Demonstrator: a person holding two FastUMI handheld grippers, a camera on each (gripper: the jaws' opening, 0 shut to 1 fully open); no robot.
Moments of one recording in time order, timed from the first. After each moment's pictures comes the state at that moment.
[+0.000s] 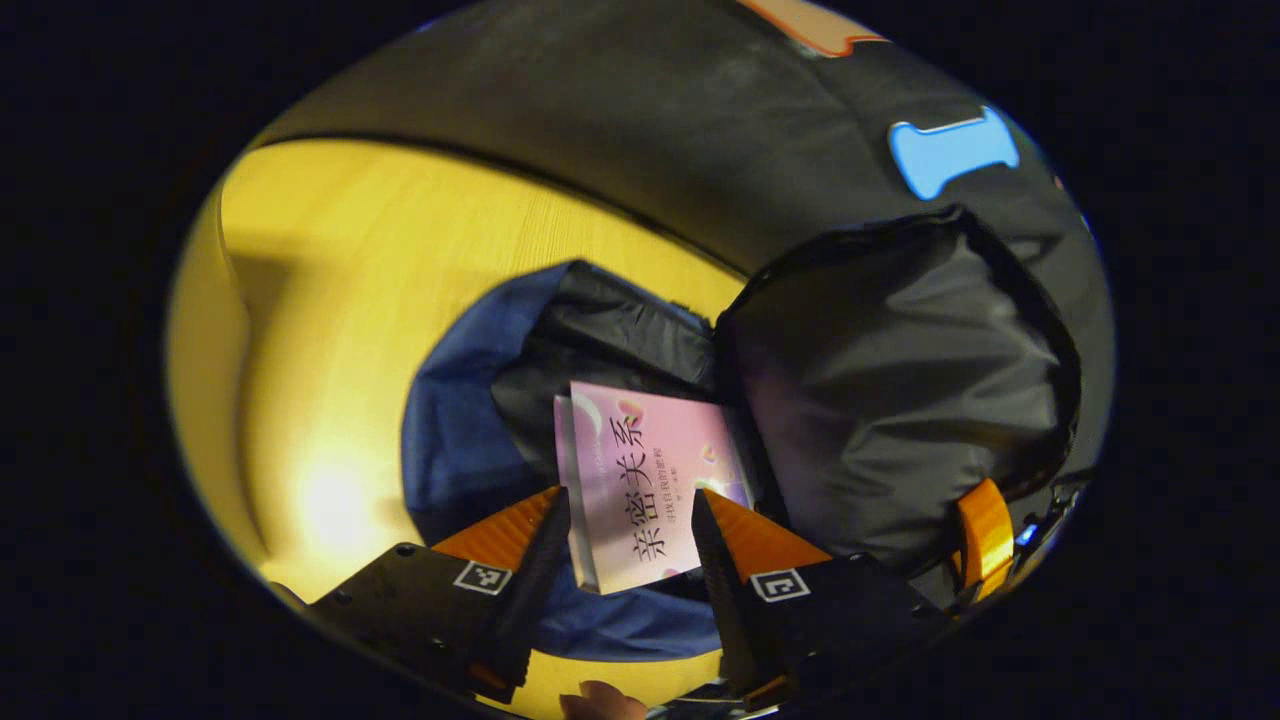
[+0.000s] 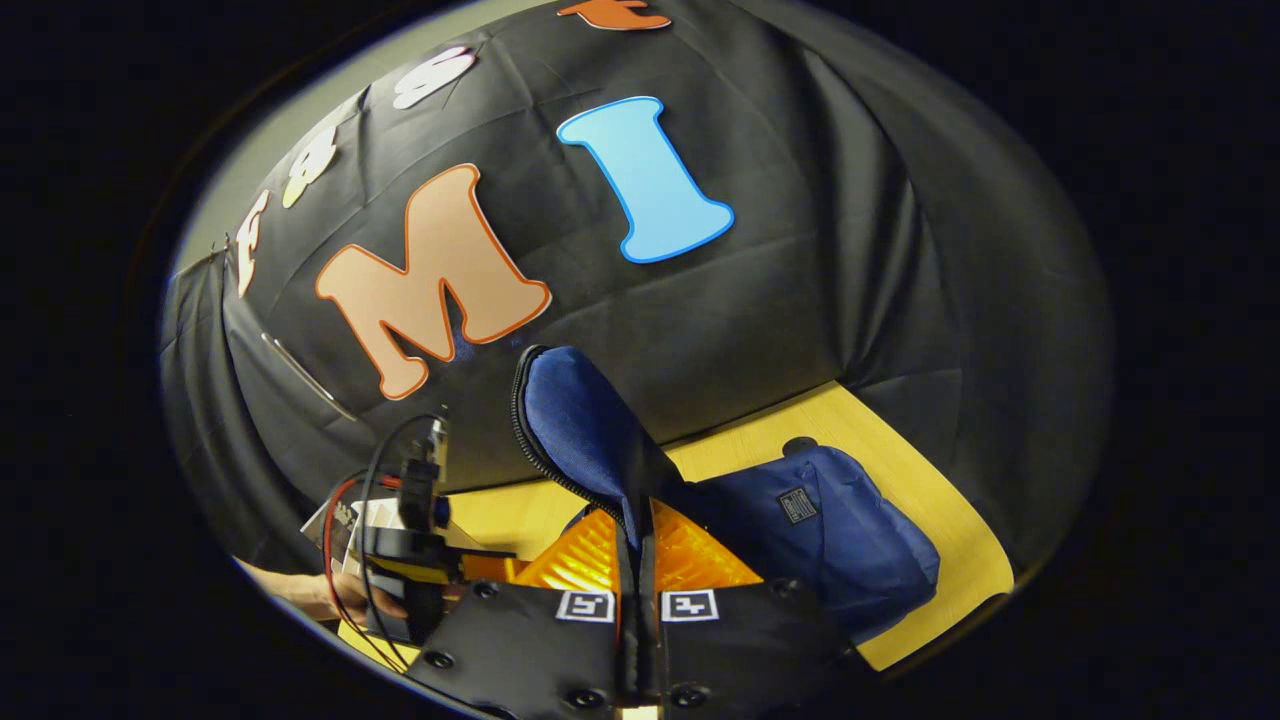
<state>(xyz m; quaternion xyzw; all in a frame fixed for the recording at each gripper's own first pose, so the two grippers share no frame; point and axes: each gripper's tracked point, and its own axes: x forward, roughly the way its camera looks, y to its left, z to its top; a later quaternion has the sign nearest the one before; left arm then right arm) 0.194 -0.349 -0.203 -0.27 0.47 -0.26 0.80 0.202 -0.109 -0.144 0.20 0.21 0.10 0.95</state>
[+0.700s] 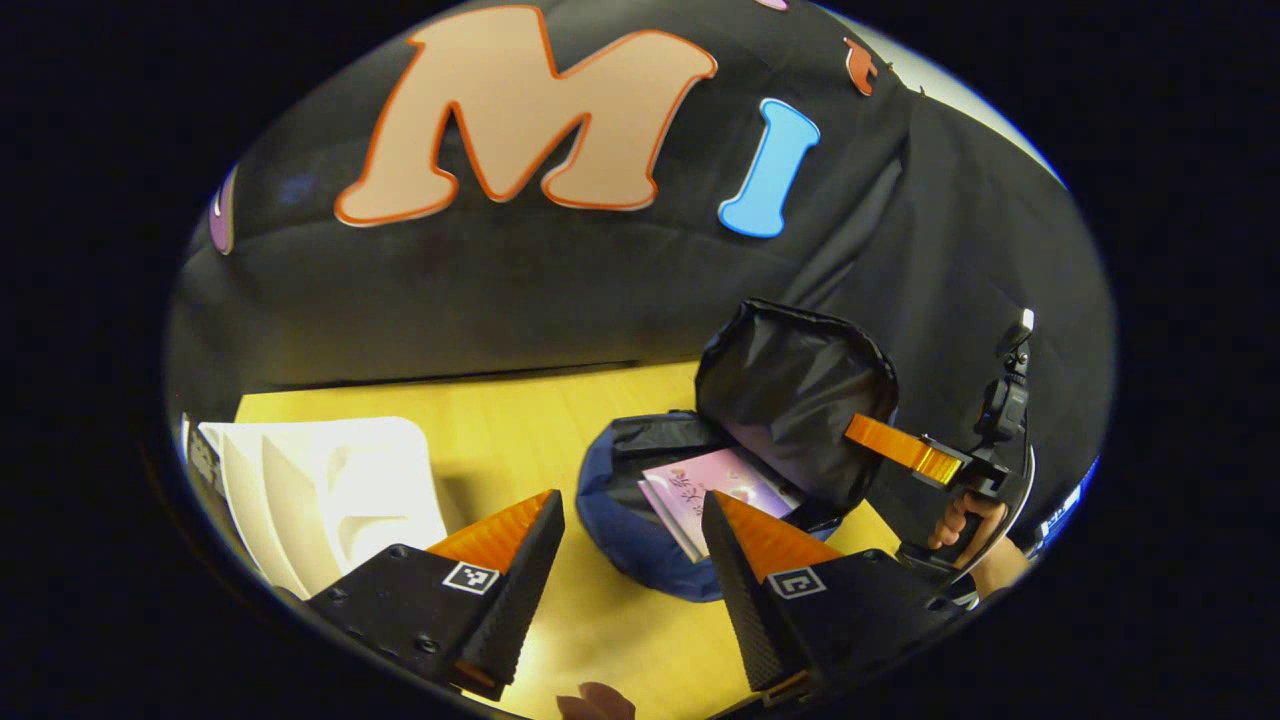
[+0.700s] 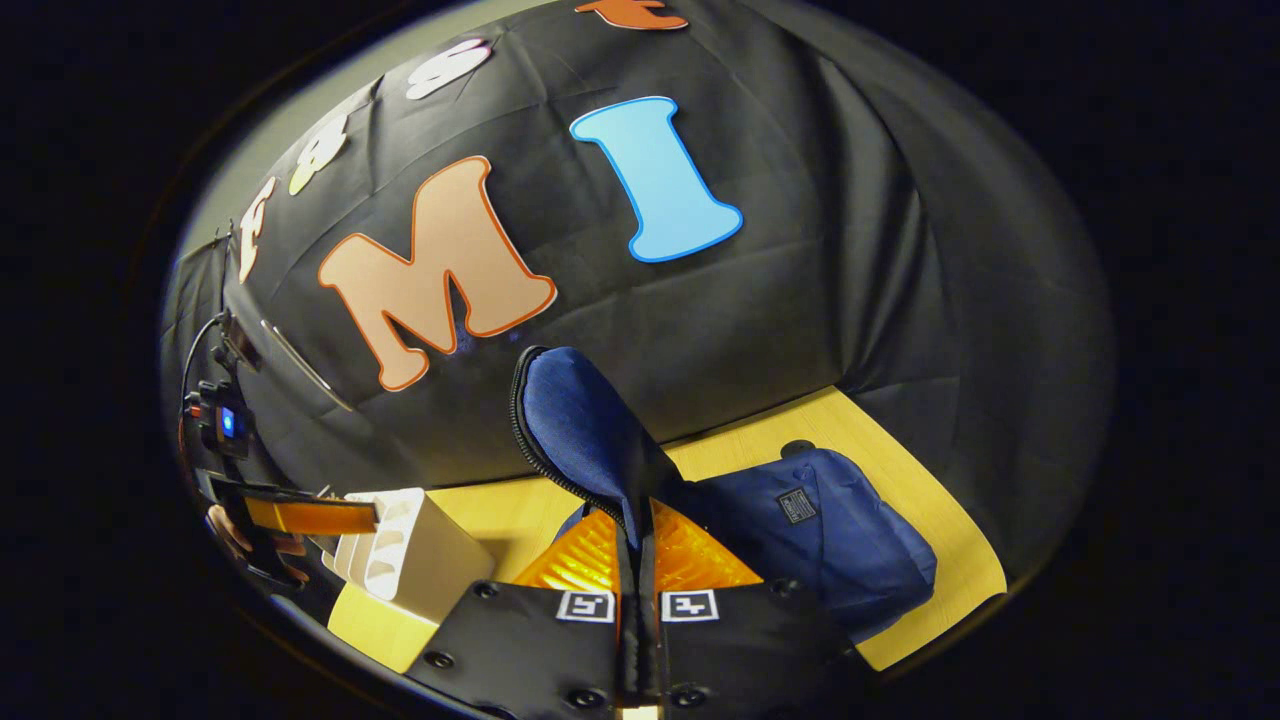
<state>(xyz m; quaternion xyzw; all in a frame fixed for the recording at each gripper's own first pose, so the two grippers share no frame) 0.160 -0.191 -0.059 -0.08 0.28 -0.28 0.91 0.200 -0.102 -0.141 0.17 0.21 0.10 0.96</state>
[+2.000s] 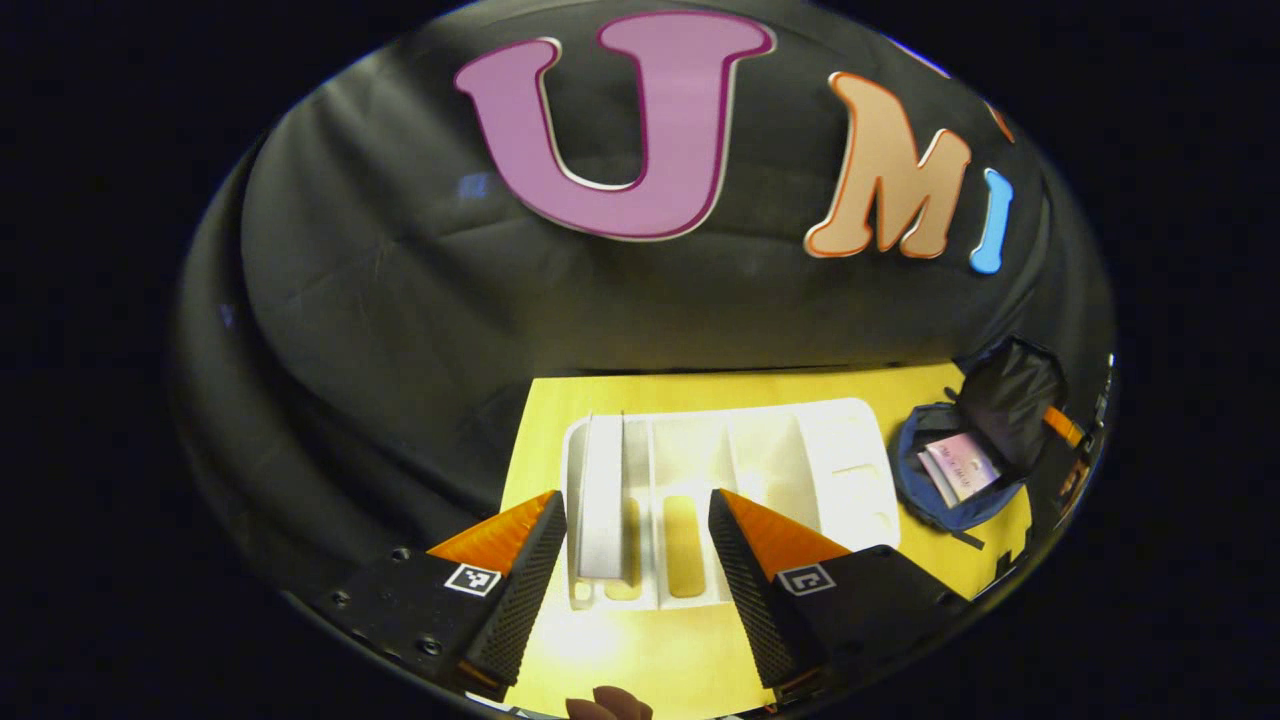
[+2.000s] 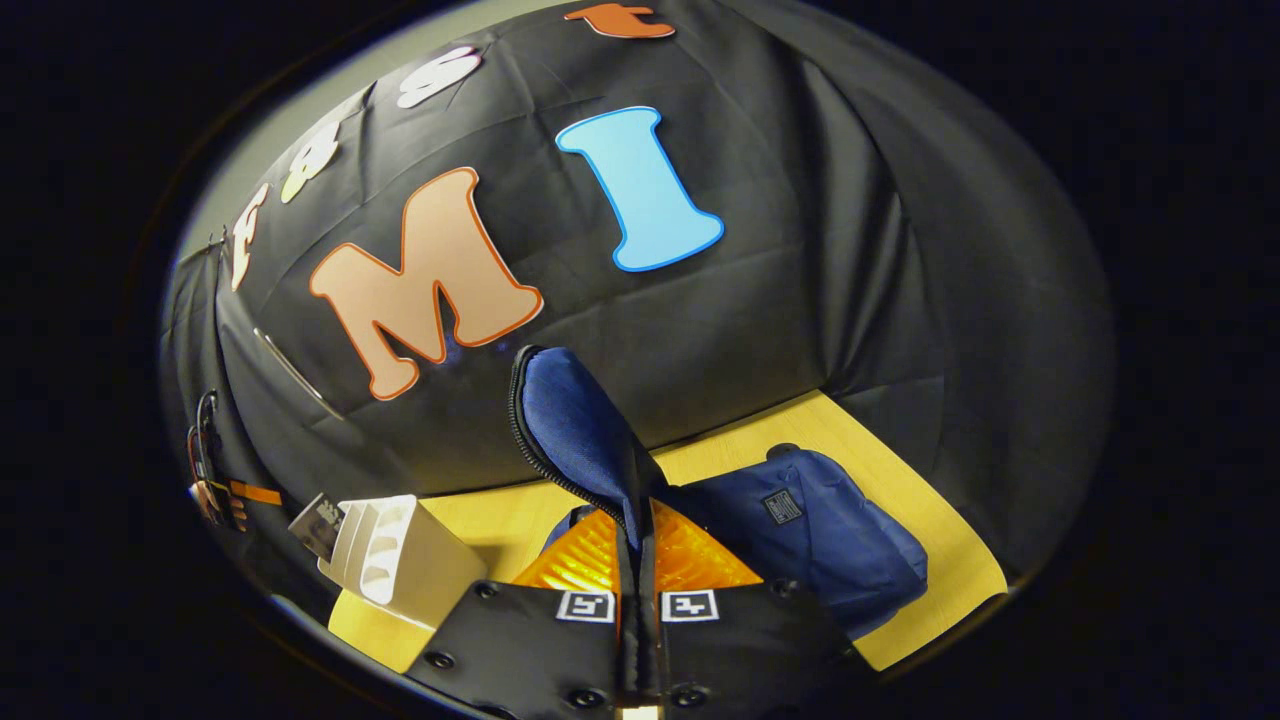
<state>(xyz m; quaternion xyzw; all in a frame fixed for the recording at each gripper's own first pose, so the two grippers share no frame) 0.182 0.185 -0.078 -0.02 0.34 -0.04 0.94 0.195 -0.117 -0.139 0.18 0.20 0.08 0.96</state>
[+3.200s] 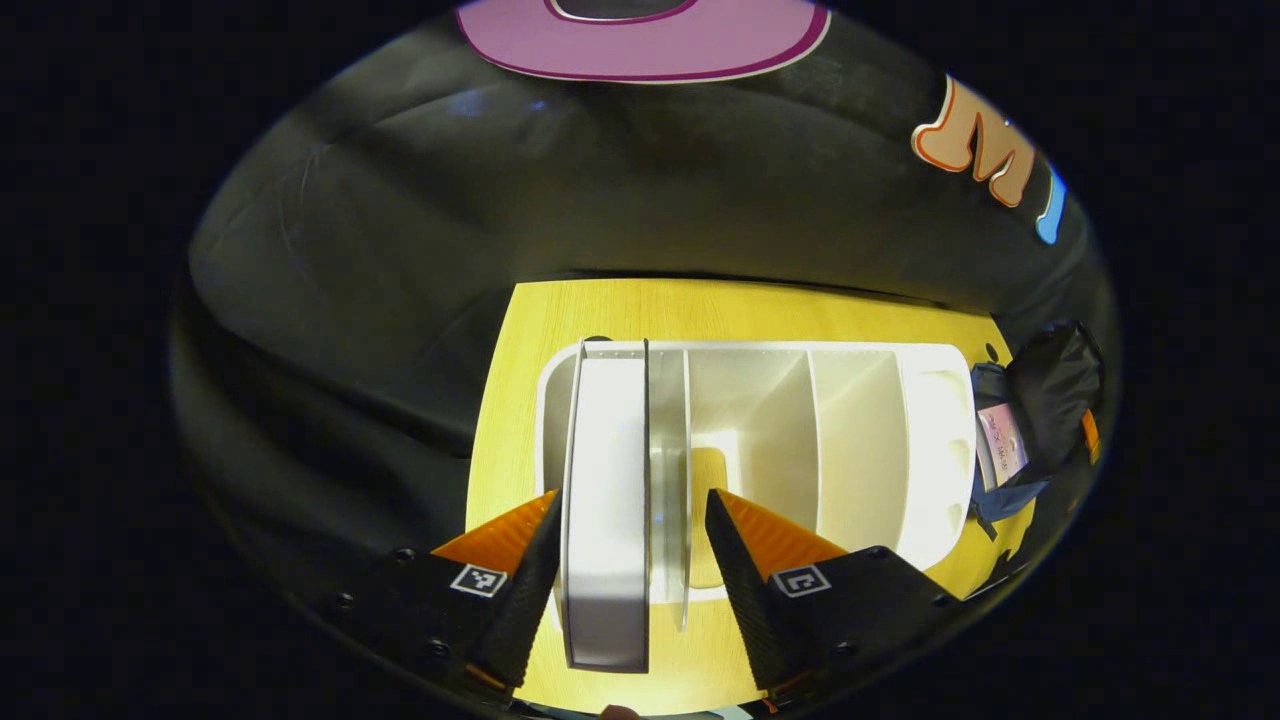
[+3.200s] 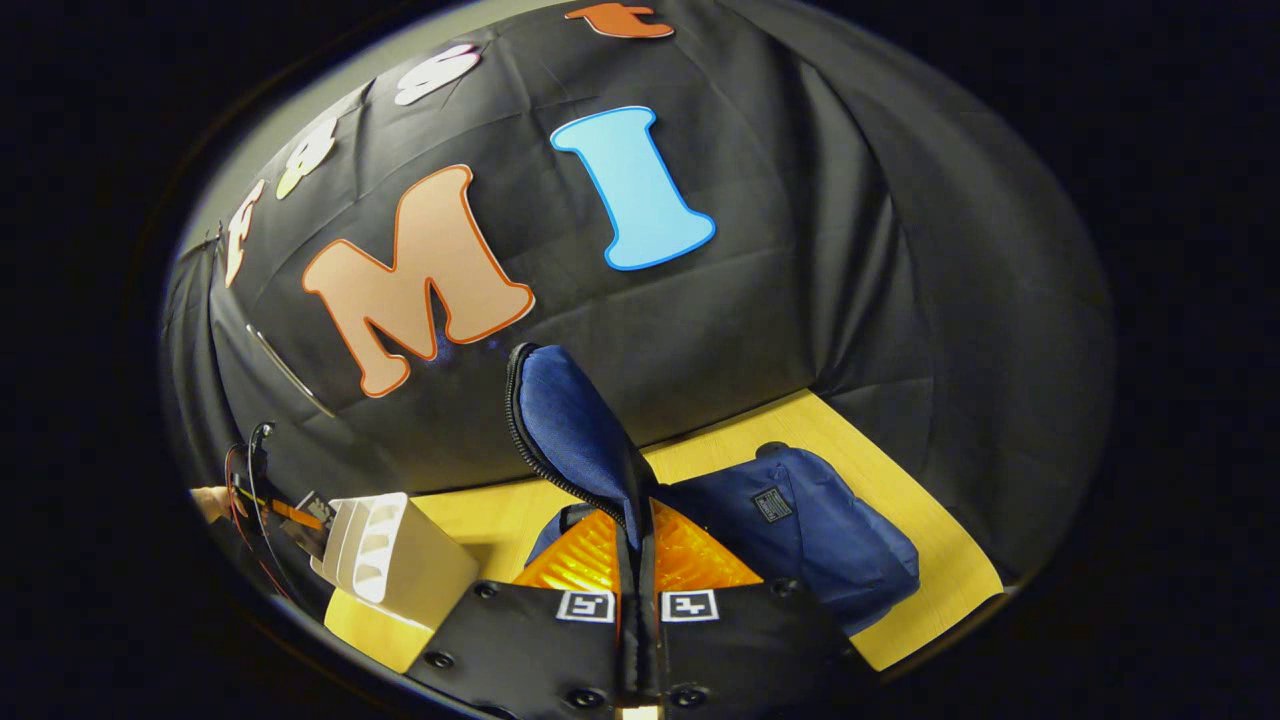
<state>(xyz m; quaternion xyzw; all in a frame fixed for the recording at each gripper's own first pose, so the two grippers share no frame) 0.216 0.186 -0.175 -0.03 0.48 -0.03 0.87 0.191 -0.121 -0.140 0.17 0.20 0.06 0.96</state>
